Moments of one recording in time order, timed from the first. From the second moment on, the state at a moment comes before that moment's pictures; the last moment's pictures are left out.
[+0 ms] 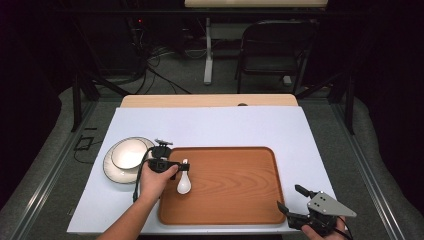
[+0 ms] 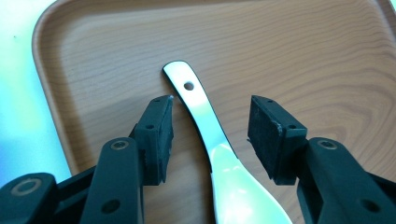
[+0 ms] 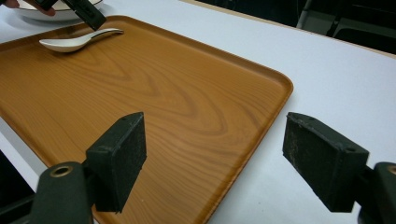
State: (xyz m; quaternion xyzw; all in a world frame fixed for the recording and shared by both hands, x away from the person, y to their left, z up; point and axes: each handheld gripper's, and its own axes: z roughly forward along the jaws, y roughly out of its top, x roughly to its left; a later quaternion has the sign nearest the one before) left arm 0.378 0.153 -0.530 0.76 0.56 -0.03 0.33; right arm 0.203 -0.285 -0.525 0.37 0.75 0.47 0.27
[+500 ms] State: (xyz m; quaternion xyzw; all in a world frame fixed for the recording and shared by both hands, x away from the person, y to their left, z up) left arm 0.367 0.167 -0.490 0.79 0.53 0.04 0.32; right arm 0.203 -0.285 -0.525 0.37 0.75 0.47 0.27
